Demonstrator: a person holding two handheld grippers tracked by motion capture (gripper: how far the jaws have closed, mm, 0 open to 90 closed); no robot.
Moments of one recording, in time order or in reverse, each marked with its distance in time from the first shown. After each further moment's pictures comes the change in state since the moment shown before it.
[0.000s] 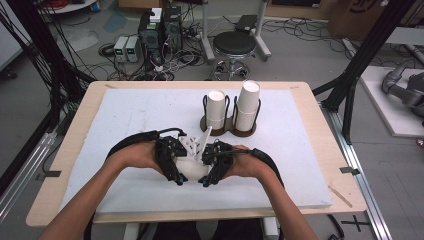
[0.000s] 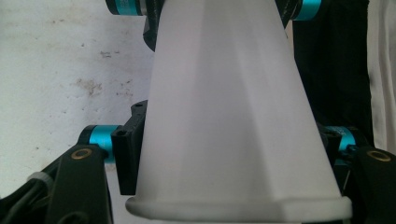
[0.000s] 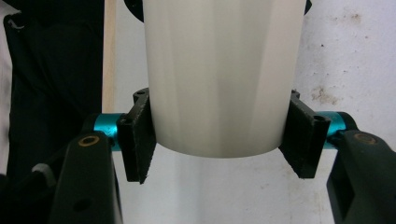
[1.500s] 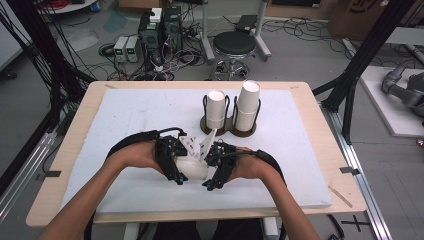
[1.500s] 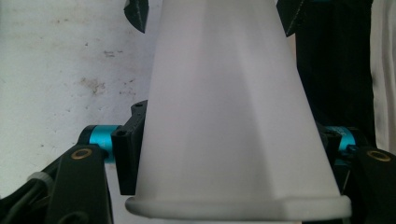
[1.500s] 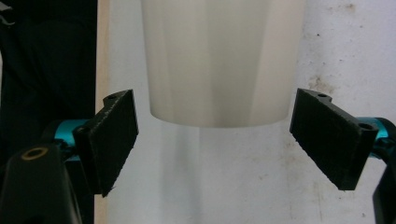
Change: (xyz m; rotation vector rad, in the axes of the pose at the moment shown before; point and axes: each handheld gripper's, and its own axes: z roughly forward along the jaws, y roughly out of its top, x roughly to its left) left arm 0.000 0.002 -0.002 0.012 0.012 0.004; right arm 0.002 -0.011 0.001 -0.013 -0.020 0.001
